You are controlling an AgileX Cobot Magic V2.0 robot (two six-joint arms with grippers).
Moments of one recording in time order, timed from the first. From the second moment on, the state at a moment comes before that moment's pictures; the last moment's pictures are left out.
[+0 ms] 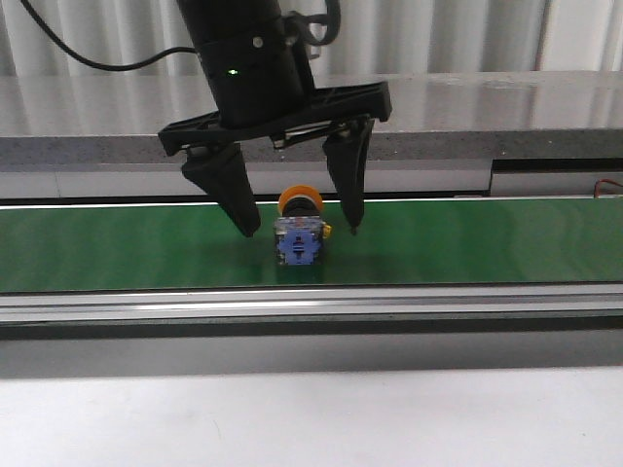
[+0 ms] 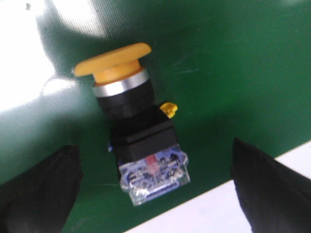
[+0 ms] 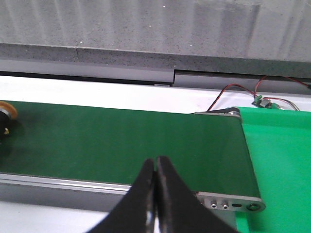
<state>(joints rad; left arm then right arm) -0.67 1.98 -1.65 -0.14 1.05 -0.28 -0.02 0.25 -0.36 0.15 0.43 -0.14</state>
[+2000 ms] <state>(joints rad) 0.13 1.85 -1.58 0.05 1.24 0.10 -0.02 0.25 -0.36 0.15 0.43 -0.14</state>
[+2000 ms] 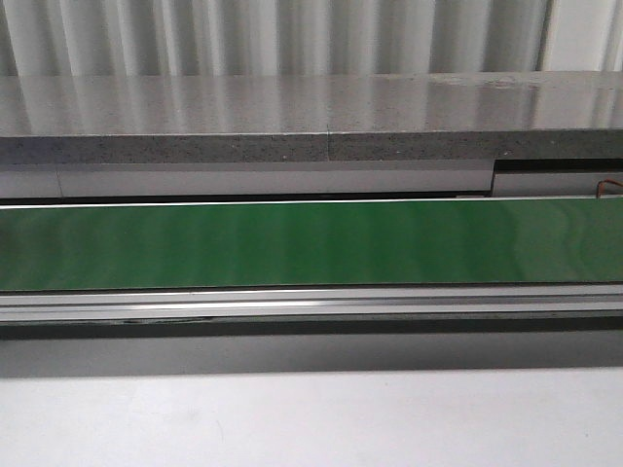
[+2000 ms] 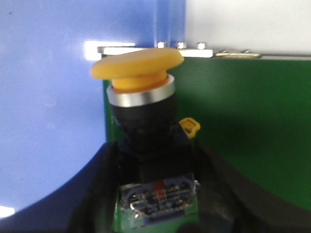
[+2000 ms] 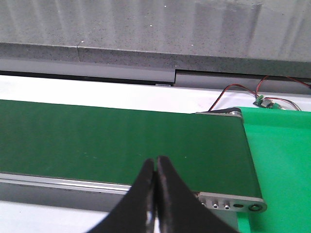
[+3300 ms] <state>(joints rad) 0.38 2.05 -1.53 0.06 1.13 0.36 -0.02 0.25 -0.36 0.15 0.43 -0.14</state>
